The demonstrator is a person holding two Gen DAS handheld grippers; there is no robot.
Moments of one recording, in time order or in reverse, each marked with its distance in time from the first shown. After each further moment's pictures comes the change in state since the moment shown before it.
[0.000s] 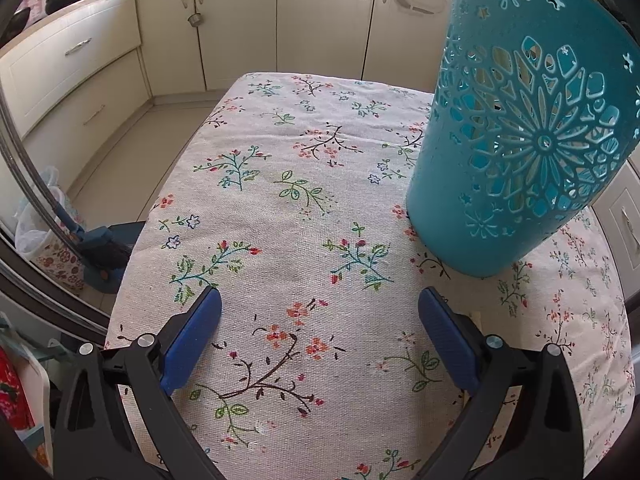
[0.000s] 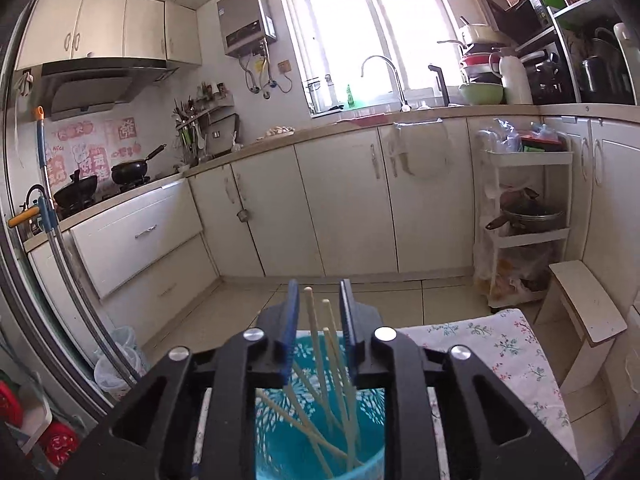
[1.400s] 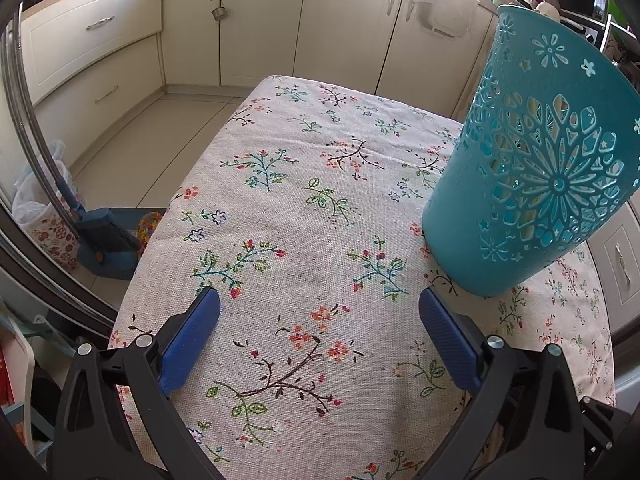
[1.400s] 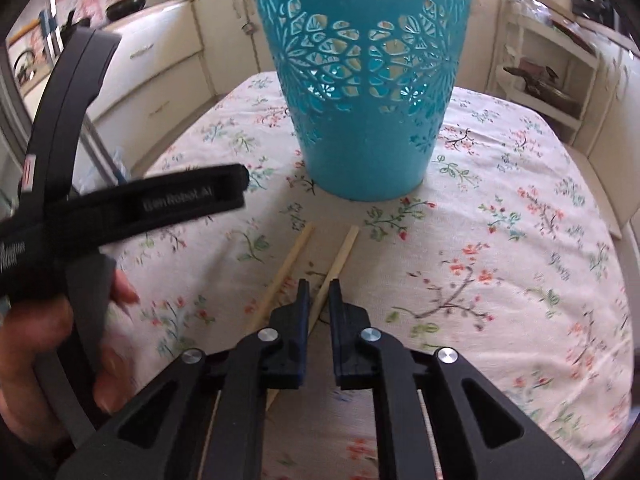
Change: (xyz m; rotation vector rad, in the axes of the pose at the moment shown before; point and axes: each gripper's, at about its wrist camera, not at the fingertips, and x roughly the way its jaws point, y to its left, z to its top) left arm -0.005 0.019 -0.001 -0.113 -0.032 -0.026; right arm -0.005 0.025 -0.186 -0.156 0.608 -0.055
